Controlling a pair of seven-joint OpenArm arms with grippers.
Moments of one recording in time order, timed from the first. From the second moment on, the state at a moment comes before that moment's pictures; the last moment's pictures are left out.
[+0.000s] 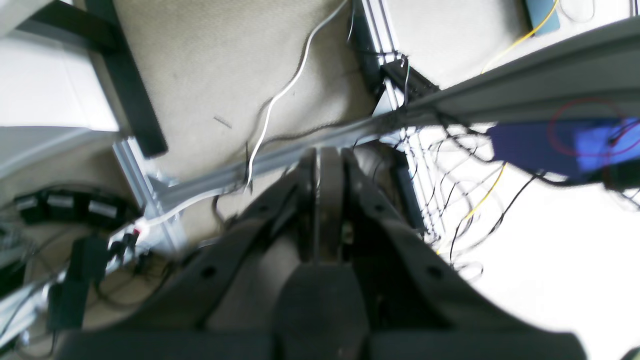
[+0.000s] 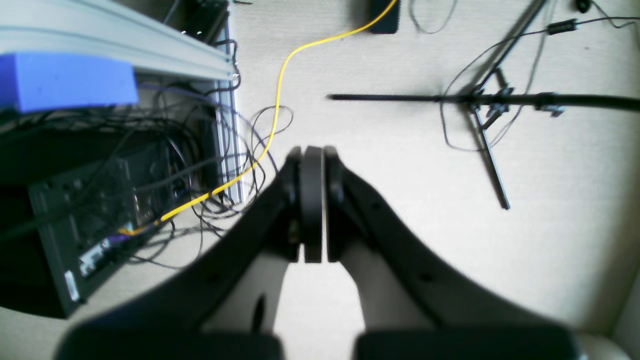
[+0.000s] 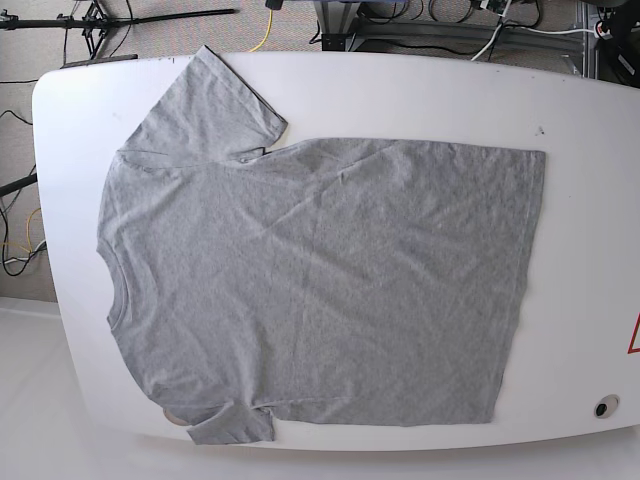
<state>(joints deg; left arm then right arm) 61.5 -19.2 -1.7 96.7 -2.9 -7.2 4.4 -70.0 13.1 5.4 93.1 12.6 2.7 -1.0</state>
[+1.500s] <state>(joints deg) 55.3 -19.2 -9.4 117.7 -3.5 -7.8 11.8 -59.0 13.6 14.1 118.1 16.6 5.4 -16.3</state>
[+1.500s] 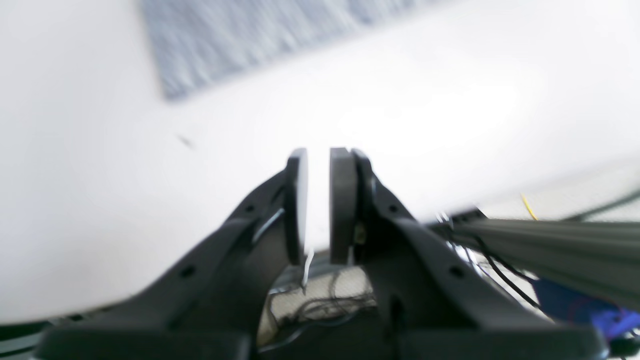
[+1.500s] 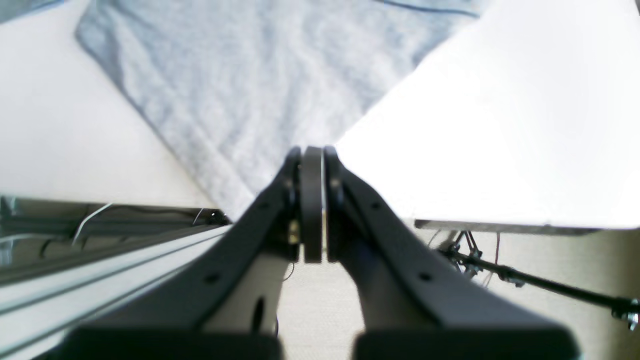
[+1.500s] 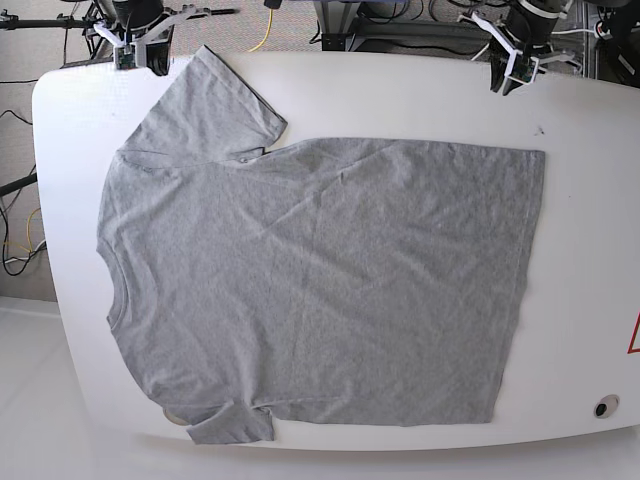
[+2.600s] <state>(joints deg) 45.6 -18.6 -17.7 118.5 -14.3 -8.0 14.6 -45.6 11.4 14.6 117.2 41.3 16.5 -21.1</state>
